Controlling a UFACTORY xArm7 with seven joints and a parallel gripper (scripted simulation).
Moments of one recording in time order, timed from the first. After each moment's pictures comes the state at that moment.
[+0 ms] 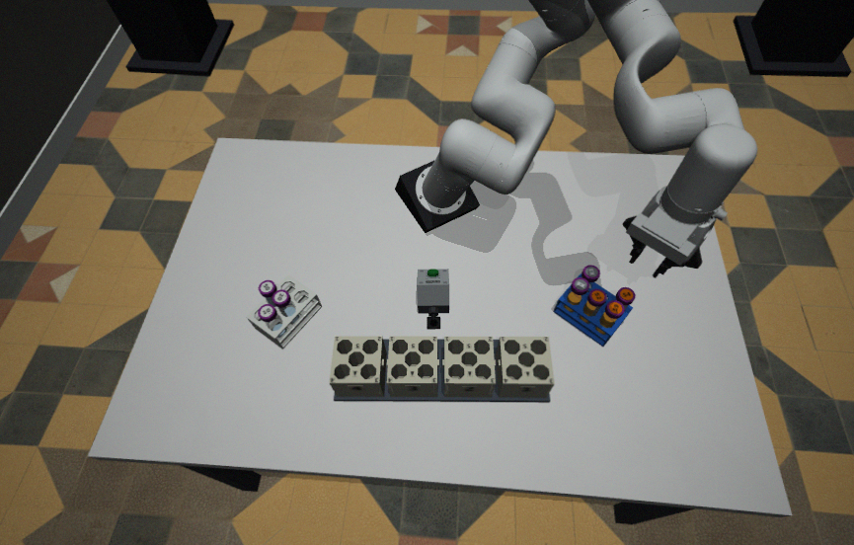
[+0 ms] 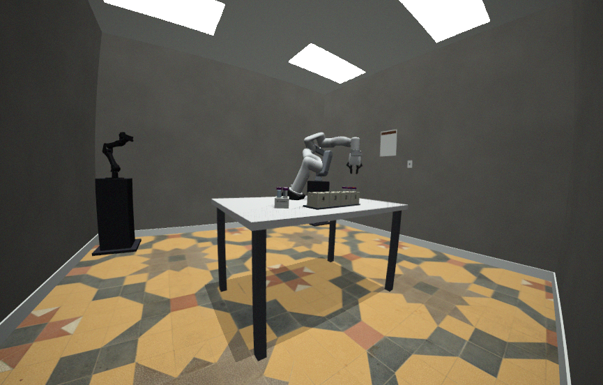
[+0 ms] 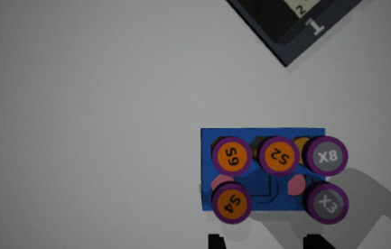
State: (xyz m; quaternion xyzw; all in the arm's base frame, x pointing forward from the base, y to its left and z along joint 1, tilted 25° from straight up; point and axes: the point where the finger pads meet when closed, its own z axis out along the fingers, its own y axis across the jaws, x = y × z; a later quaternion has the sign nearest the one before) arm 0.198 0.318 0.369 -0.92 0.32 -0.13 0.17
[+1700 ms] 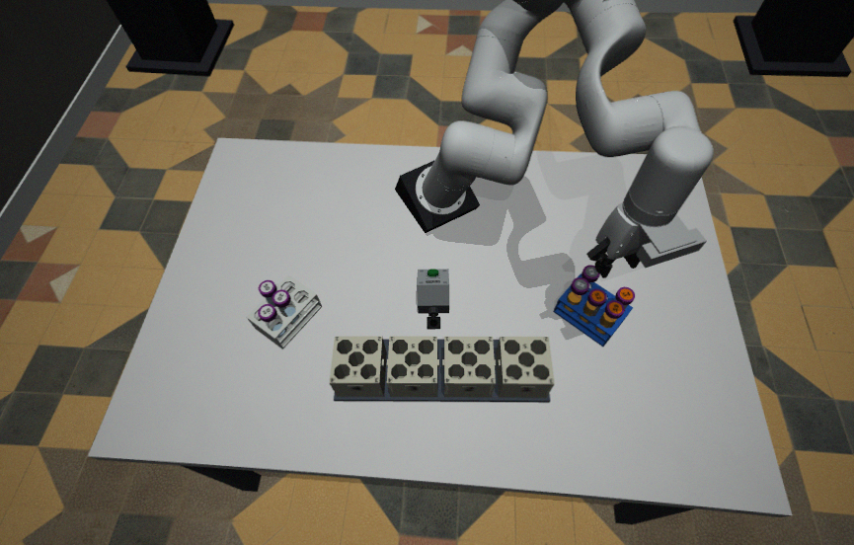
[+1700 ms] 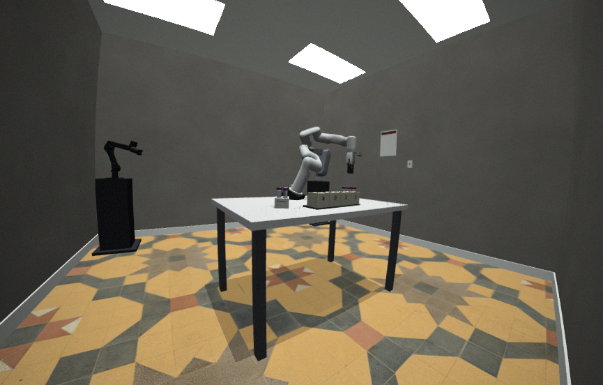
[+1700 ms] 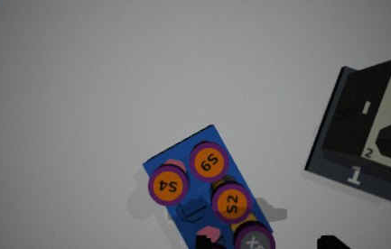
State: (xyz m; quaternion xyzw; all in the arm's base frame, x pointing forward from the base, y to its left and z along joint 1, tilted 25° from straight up) arm 0.206 0.263 0.359 -0.96 -0.19 -0.20 0.08
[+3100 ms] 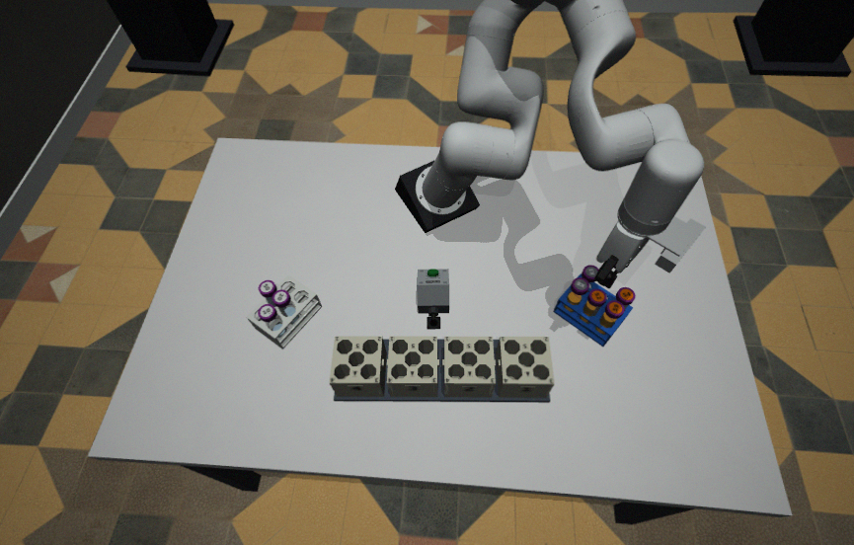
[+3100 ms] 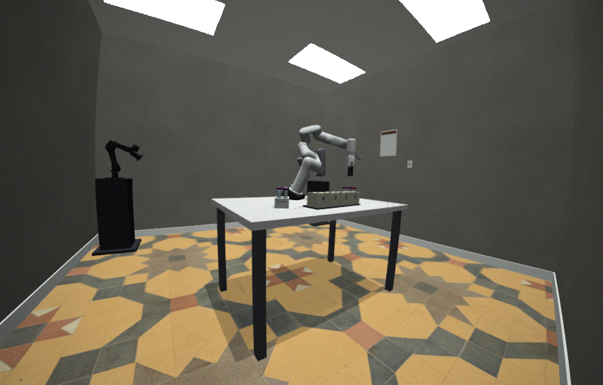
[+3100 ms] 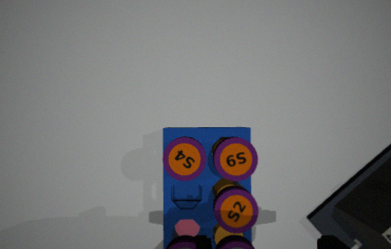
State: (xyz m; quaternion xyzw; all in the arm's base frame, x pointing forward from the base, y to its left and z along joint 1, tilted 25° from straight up) arm 0.214 0.268 0.339 -0.88 -0.42 -0.22 0.03
